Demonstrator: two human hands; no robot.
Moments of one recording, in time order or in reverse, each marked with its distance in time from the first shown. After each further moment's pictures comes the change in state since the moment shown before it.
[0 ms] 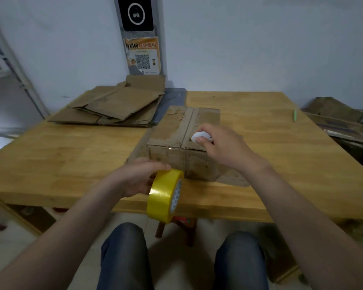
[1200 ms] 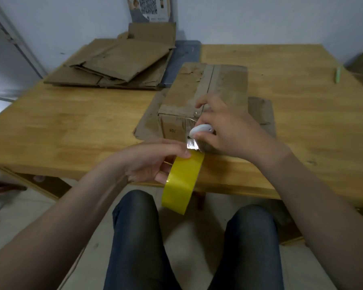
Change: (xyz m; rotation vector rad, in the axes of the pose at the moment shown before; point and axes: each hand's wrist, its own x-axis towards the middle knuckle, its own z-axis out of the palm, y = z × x) left_hand 0.007 -0.009 -0.012 -0.077 -0.348 -0.067; right_hand 0.018 -0.008 0.050 -0.118 -0.075 -0.261
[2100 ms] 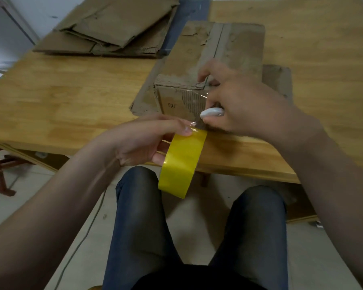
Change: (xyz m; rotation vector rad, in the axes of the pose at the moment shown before) left_hand 0.010 -0.002 0.005 -0.043 0.090 0.006; right_hand 0.002 0.009 -0.001 -0.027 -0.125 -0.062
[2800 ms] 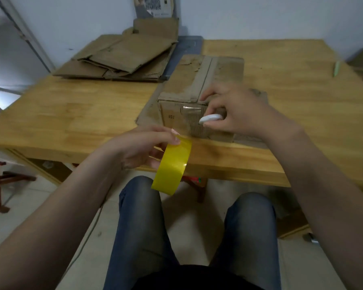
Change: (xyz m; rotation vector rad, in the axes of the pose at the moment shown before) left_hand -0.035 -0.011 0.009 0.194 0.162 0.072; right_hand -0.026 0.000 -0.020 0.192 0.088 -0.015
